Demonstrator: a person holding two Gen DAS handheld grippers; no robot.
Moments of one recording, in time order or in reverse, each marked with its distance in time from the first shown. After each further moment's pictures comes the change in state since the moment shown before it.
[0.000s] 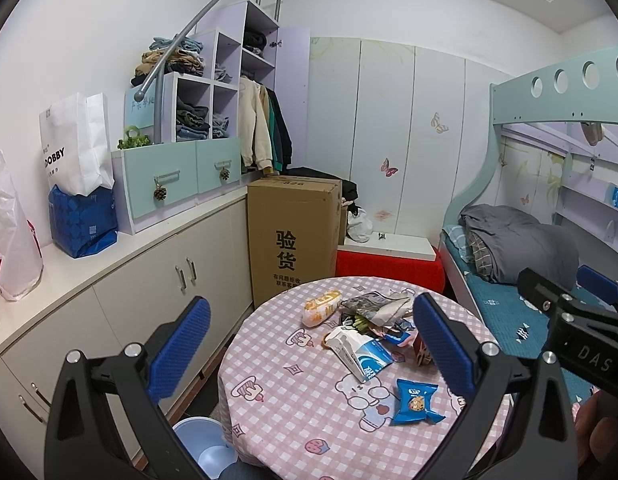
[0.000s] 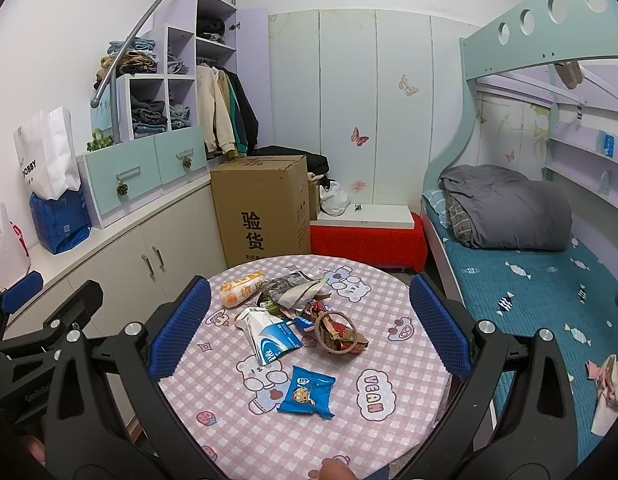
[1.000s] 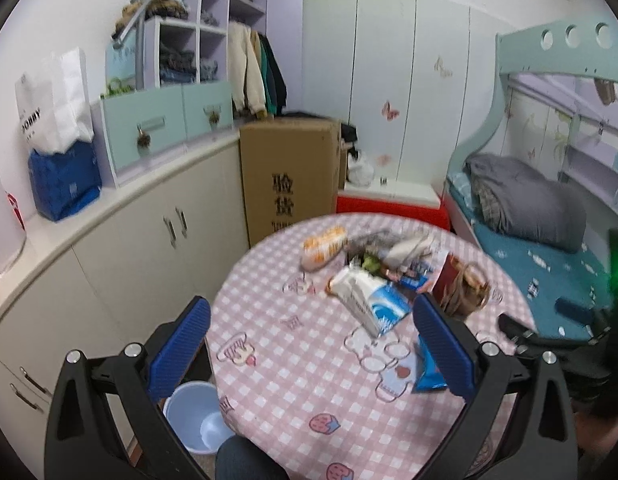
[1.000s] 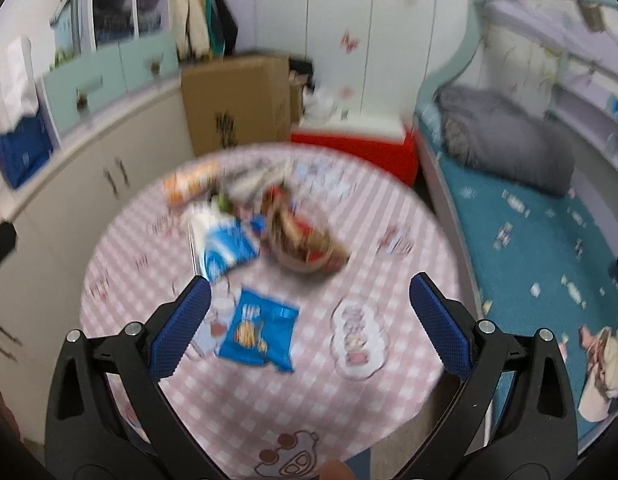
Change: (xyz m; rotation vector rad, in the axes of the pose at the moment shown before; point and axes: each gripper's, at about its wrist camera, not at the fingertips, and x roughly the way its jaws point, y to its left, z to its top) left arm 0.087 0.003 -0.055 0.025 0.214 -0.003; right arm 0.127 -0.031 -0.103 -0.015 0.404 -0.037
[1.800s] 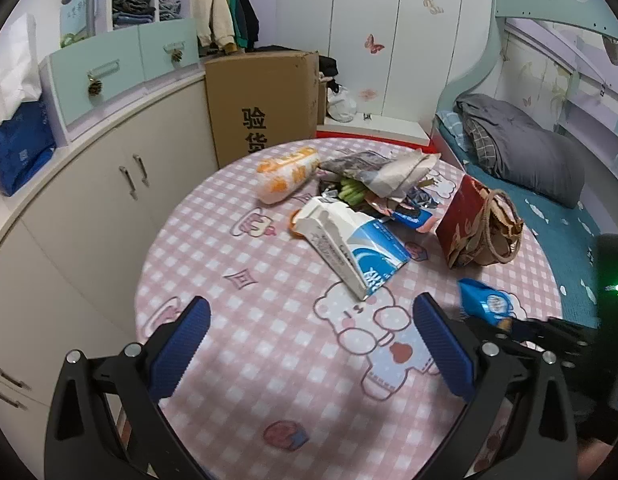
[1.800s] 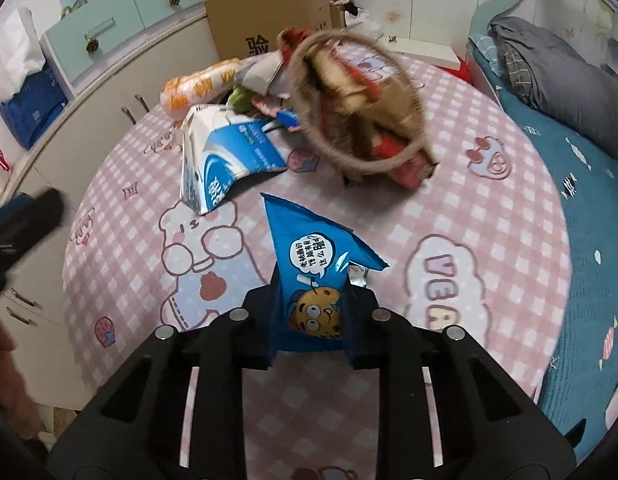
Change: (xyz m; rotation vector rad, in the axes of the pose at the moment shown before) left arm 0.108 -0.038 -0.029 0.041 0.206 -0.062; right arm 0.075 -0.018 -0.022 -0.004 0.182 0.167
